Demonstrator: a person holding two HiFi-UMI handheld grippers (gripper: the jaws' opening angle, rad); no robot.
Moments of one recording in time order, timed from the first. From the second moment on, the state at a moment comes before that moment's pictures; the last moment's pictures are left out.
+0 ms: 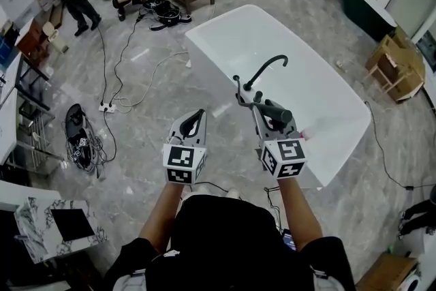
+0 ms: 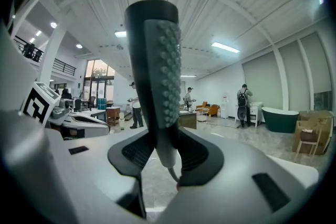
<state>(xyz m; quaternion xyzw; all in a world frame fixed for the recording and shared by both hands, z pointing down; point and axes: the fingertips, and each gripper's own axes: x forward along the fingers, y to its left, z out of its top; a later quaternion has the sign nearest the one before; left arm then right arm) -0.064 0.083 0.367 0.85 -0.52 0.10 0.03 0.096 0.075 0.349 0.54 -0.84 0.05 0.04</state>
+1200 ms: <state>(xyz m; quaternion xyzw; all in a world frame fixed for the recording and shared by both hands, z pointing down) -0.031 0.020 0.395 0.84 -0.52 0.12 0.05 0.121 0.008 0.379 0.53 -0.84 0.07 0.05</state>
